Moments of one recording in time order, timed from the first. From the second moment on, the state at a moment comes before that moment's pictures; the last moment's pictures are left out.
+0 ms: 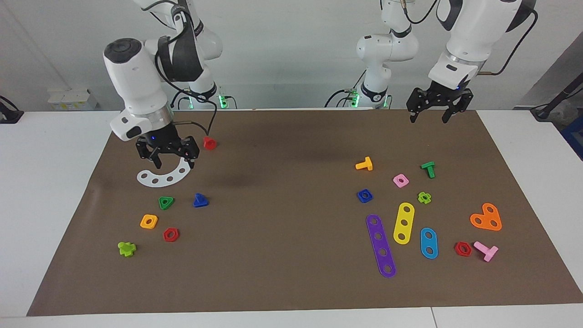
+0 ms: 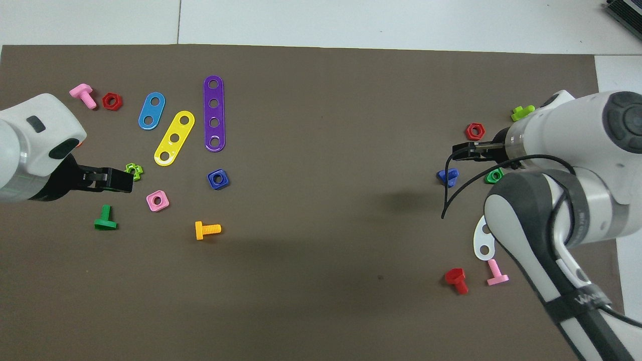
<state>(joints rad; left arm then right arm) -0.08 -0.13 -0.09 -1.84 0.00 1.73 -0.06 0.12 0.10 0.00 -1.94 0.00 2.16 0.14</state>
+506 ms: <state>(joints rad) -0.08 -0.10 -0.09 -1.99 -0.03 1.94 -0.15 0.13 0.27 0.00 -1.95 0.00 2.34 0.13</state>
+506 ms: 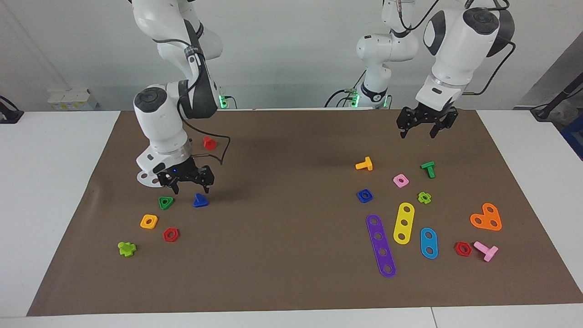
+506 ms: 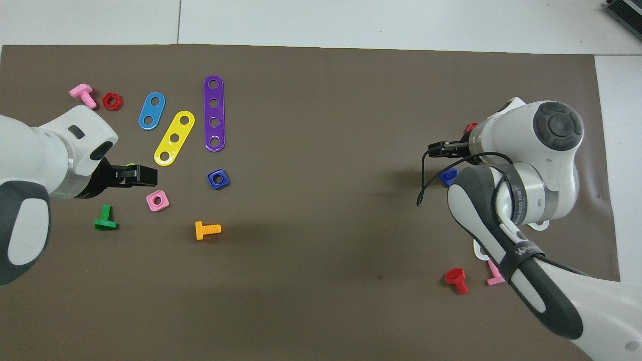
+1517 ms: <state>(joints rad) -0.18 0.08 -0.09 -2.08 -0.04 2.34 -0.49 0.14 0.30 0.00 -2.03 0.00 2.37 0.07</state>
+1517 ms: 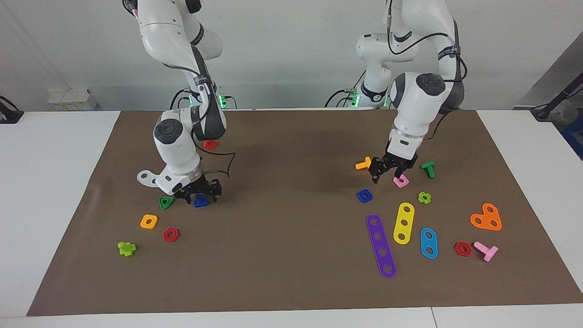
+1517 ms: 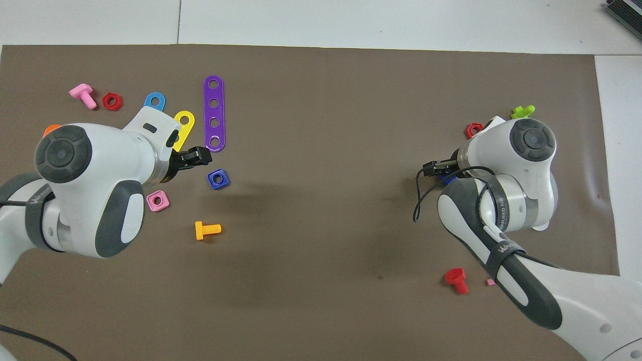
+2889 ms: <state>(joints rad) -0.23 0.27 -0.09 -2.10 -0.04 2.52 -0.64 0.48 0.28 0.01 -1.94 0.00 2.32 0.60</state>
